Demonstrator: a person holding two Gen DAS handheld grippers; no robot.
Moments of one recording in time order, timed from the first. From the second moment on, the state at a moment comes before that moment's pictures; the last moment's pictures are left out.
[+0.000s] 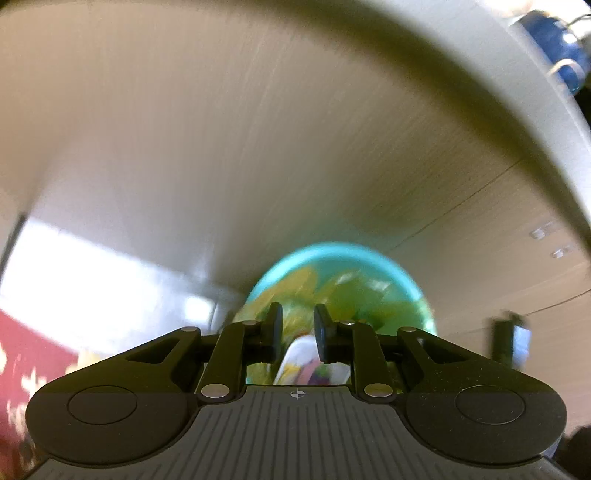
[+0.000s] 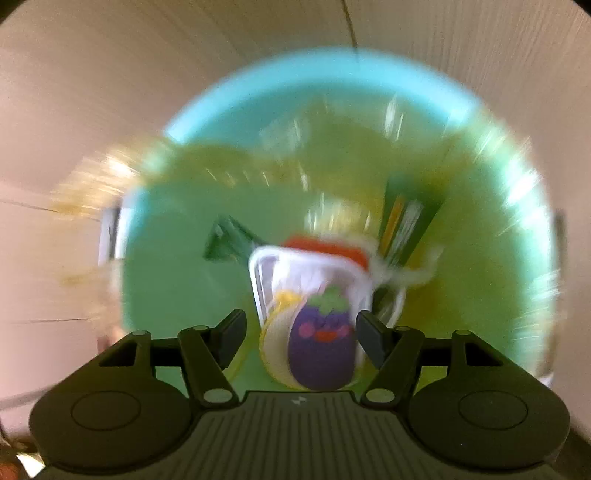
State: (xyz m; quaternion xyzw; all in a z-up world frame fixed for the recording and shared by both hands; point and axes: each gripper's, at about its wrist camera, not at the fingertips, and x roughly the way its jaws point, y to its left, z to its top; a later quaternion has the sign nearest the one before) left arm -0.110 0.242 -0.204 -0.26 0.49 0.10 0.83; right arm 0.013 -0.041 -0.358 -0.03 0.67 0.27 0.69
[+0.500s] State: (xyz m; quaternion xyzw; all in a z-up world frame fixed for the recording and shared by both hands) left arm -0.065 0.200 0.003 -0.17 0.20 0.06 0.96; right arm 0.026 -0.182 -0.039 -0.15 0.19 0.05 0.97
